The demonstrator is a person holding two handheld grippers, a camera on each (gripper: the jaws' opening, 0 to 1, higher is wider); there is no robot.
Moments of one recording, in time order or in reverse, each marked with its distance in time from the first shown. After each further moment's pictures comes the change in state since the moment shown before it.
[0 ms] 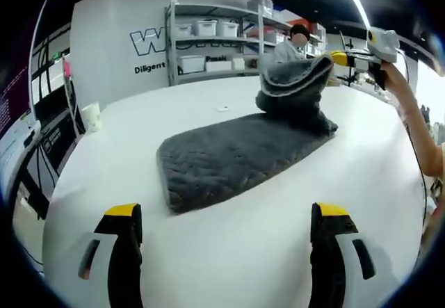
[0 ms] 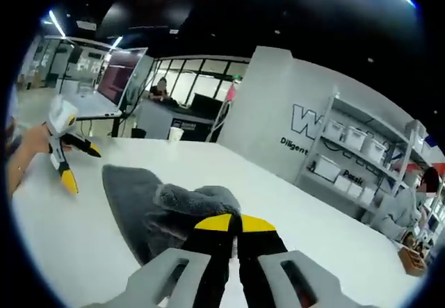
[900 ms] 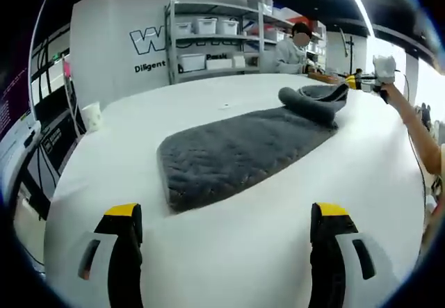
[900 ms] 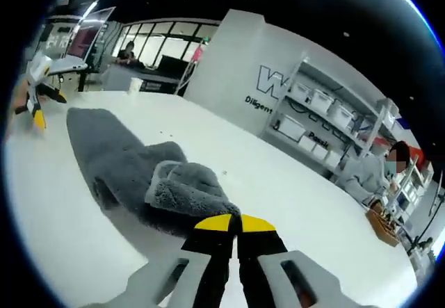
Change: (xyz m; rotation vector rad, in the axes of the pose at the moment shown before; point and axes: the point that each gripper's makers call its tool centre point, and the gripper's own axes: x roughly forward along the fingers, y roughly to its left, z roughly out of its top) left arm -0.005 -0.010 -0.007 0.011 0.009 0.004; right arm -0.053 -0.088 -0.141 0.024 0.265 -0.212
